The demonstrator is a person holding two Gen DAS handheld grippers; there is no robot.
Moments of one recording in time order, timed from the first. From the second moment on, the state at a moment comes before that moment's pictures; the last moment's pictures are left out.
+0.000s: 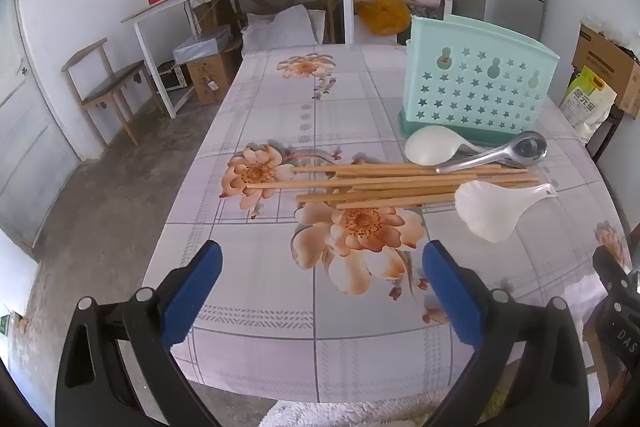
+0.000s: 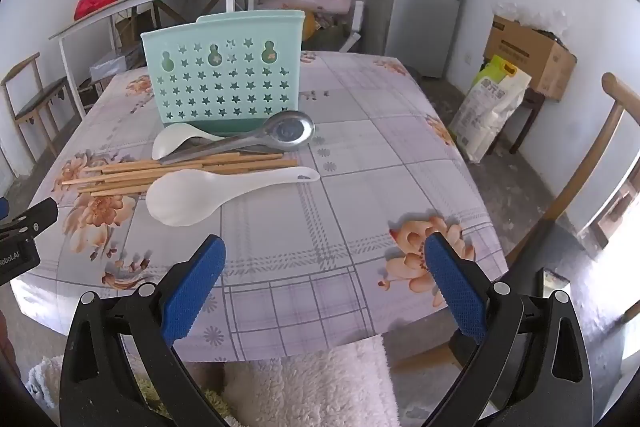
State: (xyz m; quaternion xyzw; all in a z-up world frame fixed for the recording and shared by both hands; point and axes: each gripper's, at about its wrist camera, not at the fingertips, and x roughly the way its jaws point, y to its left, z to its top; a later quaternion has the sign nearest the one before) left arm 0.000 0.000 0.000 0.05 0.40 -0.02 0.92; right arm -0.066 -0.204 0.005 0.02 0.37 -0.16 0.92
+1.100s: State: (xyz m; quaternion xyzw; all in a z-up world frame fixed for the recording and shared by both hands) left arm 0.003 0.002 -0.004 0.05 0.41 -0.02 0.91; right arm -0.066 -0.204 0.005 0.02 0.37 -0.15 0.92
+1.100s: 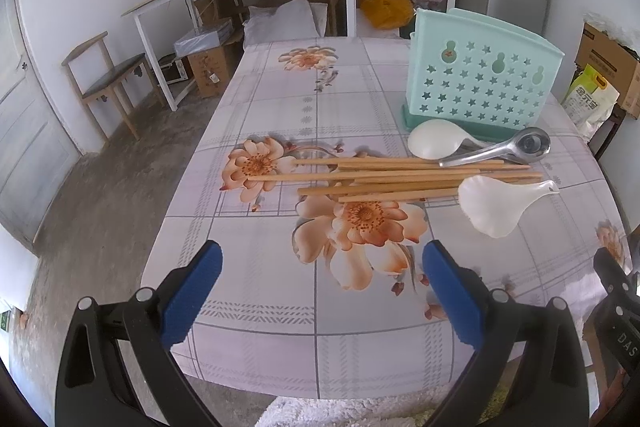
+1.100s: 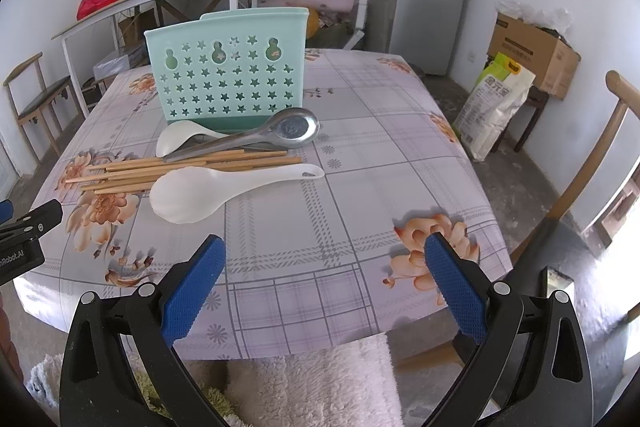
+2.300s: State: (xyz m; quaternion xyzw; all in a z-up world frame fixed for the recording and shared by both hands) left arm 0.004 0.011 -0.005 0.05 0.41 -0.01 0.91; right arm -0.066 -0.198 0.006 0.02 0.37 -0.16 0.92
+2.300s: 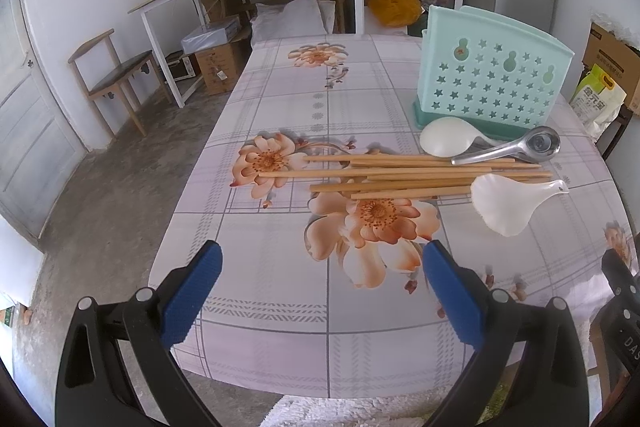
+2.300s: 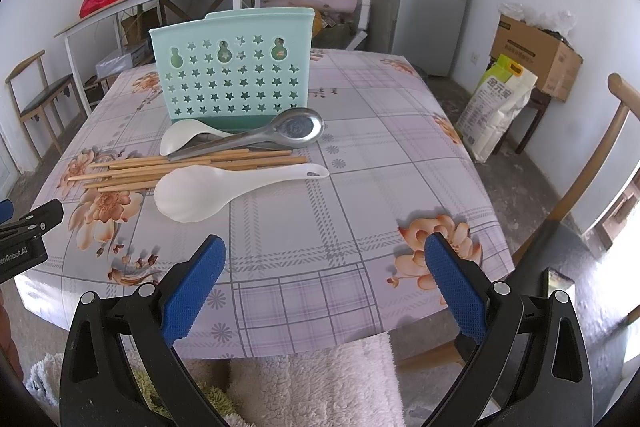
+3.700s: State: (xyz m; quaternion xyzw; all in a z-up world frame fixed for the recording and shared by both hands) left arm 0.078 -0.031 -0.038 -0.12 0.48 -0.31 0.81; right arm -0.041 -0.191 -0.044 0.03 0.44 -0.09 0.89
